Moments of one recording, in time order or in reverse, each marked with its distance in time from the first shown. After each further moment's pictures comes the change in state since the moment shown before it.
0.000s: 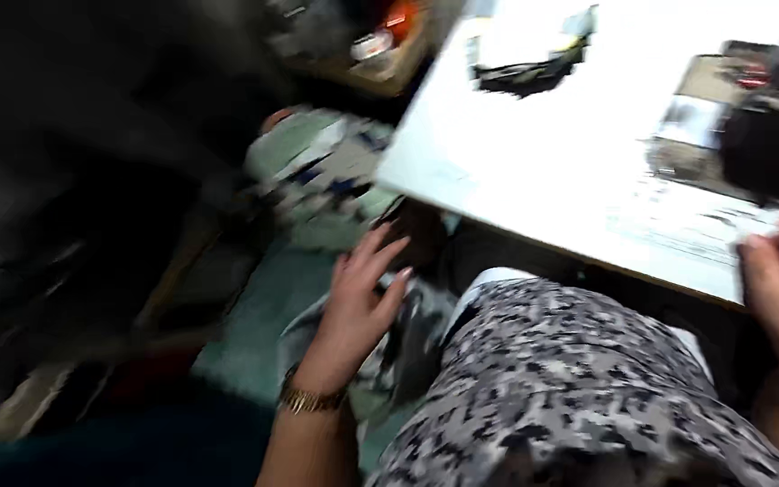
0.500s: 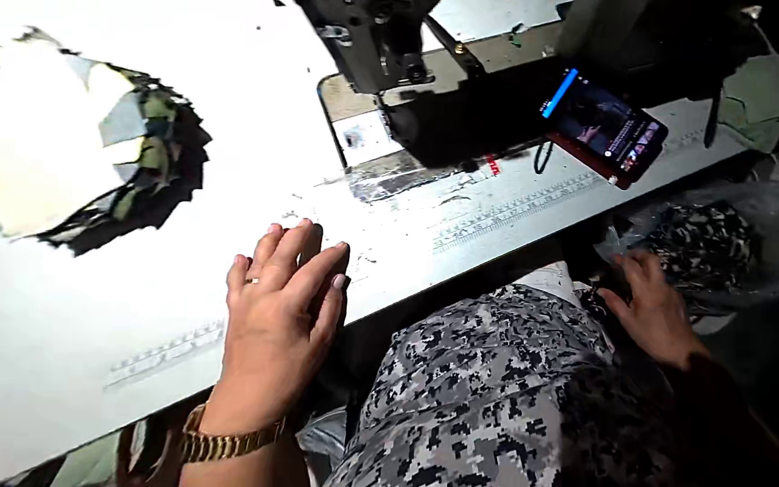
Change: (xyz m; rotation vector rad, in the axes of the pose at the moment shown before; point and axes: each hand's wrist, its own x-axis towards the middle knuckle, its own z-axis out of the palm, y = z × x) left_hand 0.160 0.102 0.089 -0.083 -0.147 0.687; right_hand -0.180 -0.013 -0.055 -0.261 -0.118 0.739
